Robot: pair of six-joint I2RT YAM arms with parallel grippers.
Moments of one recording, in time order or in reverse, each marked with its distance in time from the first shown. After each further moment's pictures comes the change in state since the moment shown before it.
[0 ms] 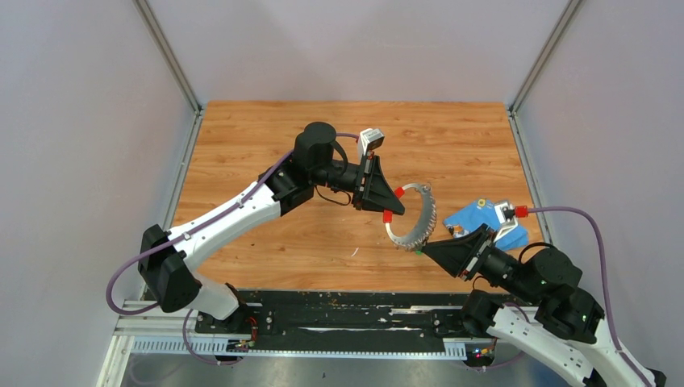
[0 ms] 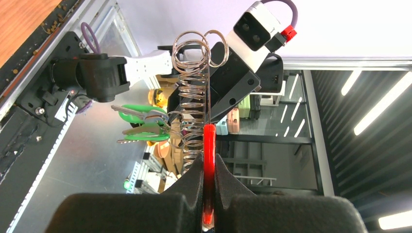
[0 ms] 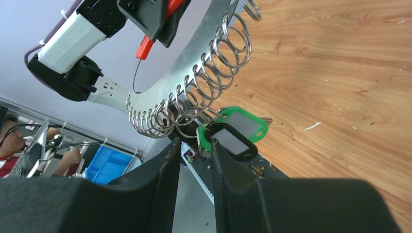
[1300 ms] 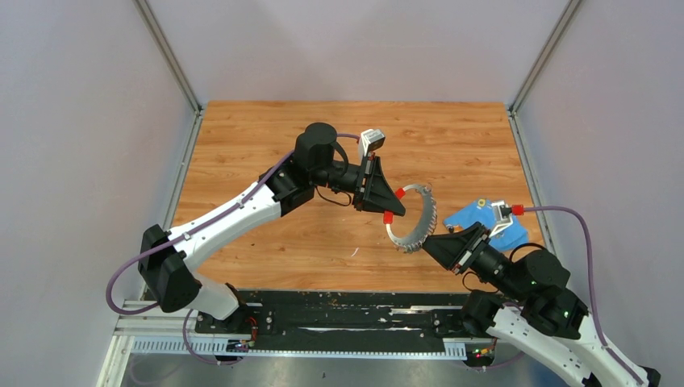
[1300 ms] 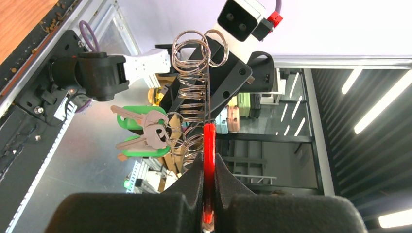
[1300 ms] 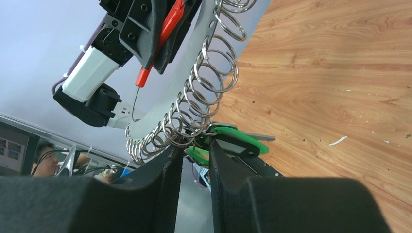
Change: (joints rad) left arm -0.006 0.000 0.000 0.000 -0.002 0.000; right arm 0.000 -0.026 -0.117 0.173 0.053 0.122
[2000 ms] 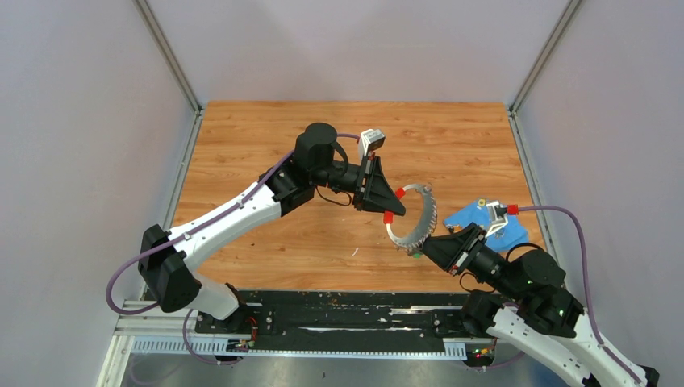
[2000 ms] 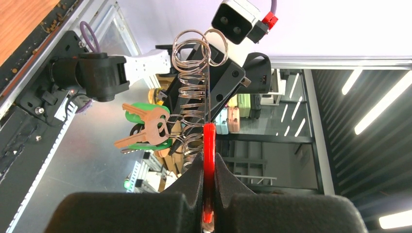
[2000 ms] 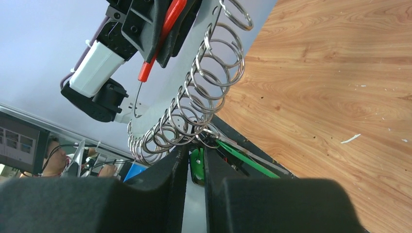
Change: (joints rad) left arm 0.000 0.000 0.000 0.000 -0.002 0.000; right arm 0.000 -0.001 -0.032 0.041 -0.038 0.026
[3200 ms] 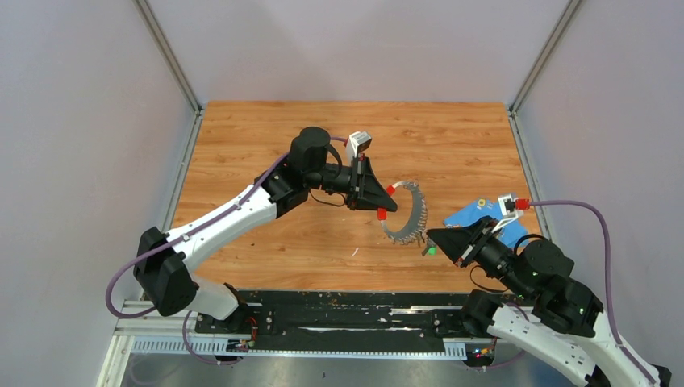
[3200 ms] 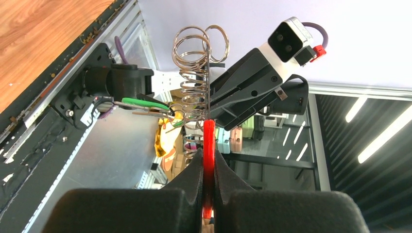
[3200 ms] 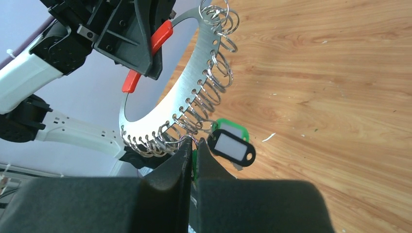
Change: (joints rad) left arm 0.055 -0.031 -0.086 -0.008 -0.069 0.017; right arm 0.000 0.104 0.186 -0.247 0.179 -0.185
